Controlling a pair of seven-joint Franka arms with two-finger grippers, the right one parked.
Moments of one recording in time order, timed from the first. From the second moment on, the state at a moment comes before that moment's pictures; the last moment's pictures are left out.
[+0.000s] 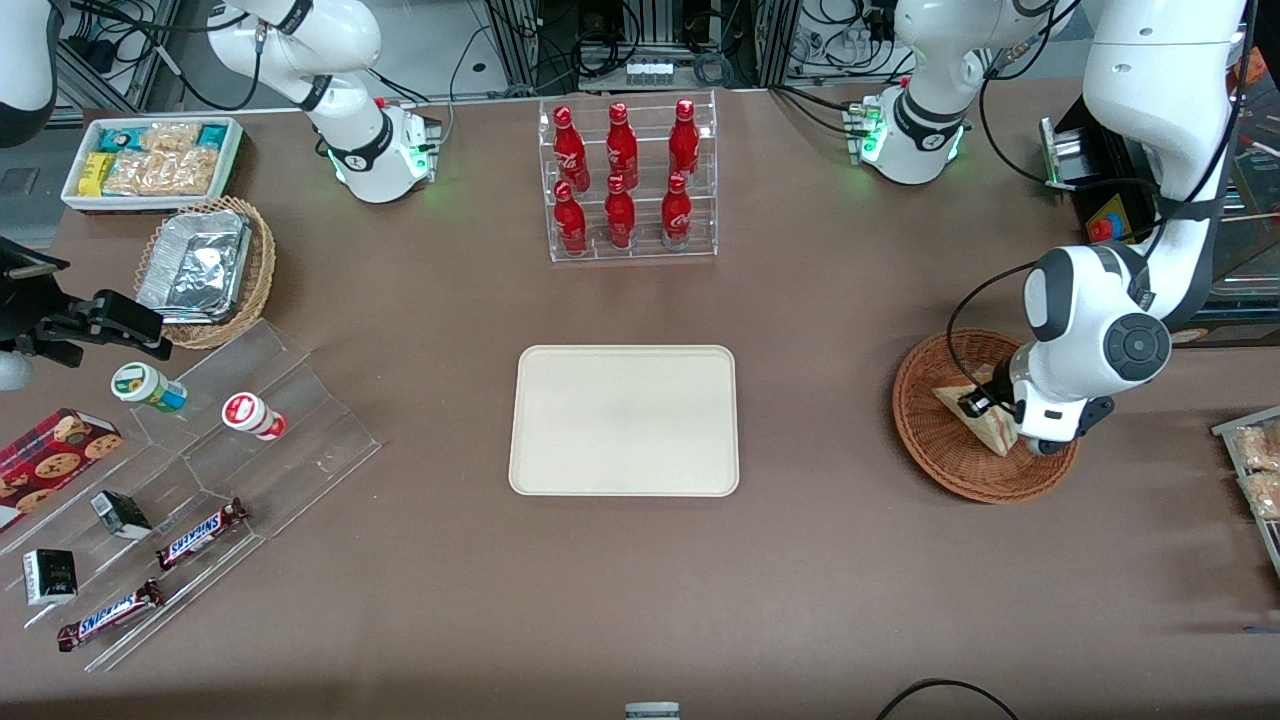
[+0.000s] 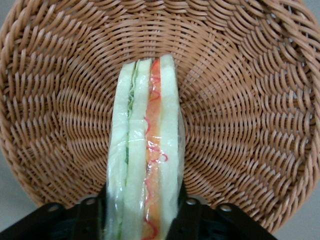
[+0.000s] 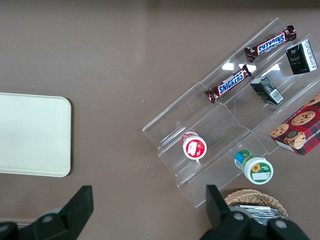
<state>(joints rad) 0.03 0.32 -0.03 -2.10 0.01 2.23 -0.59</state>
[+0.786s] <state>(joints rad) -0.25 0.29 -0.05 -1.91 0.01 2.11 -0.63</state>
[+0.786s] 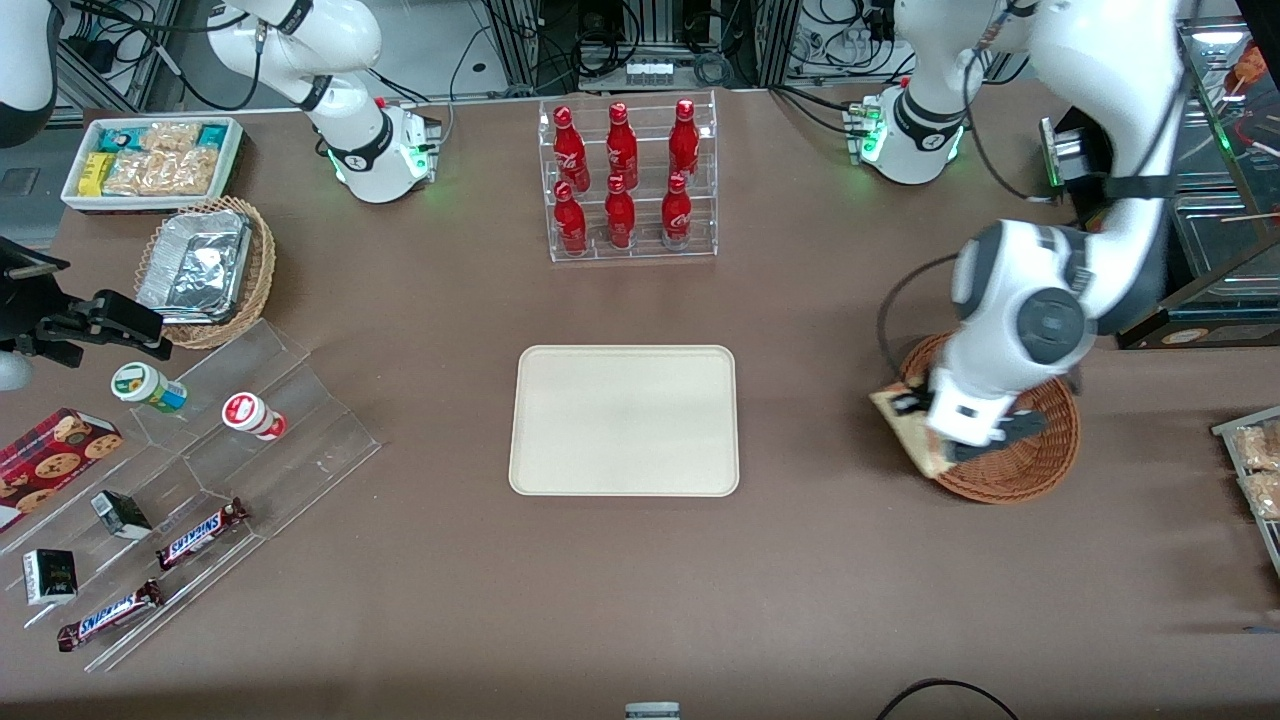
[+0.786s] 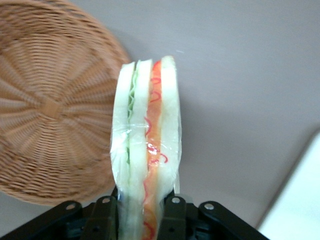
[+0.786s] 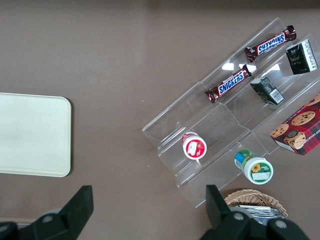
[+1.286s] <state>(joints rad) -0.45 0.39 -0.06 -1.78 -0.02 2.11 -0.69</state>
